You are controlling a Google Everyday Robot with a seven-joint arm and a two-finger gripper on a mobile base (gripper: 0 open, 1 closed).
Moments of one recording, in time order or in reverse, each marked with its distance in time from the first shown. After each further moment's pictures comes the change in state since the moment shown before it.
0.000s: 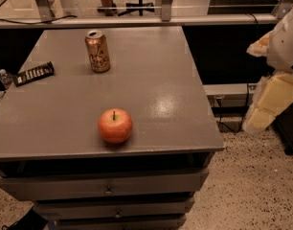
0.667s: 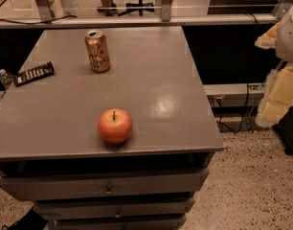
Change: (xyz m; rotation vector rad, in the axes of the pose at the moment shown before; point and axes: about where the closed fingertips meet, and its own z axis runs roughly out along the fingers) arm 0.013 -0.013 -0.011 0.018 0.070 -0.029
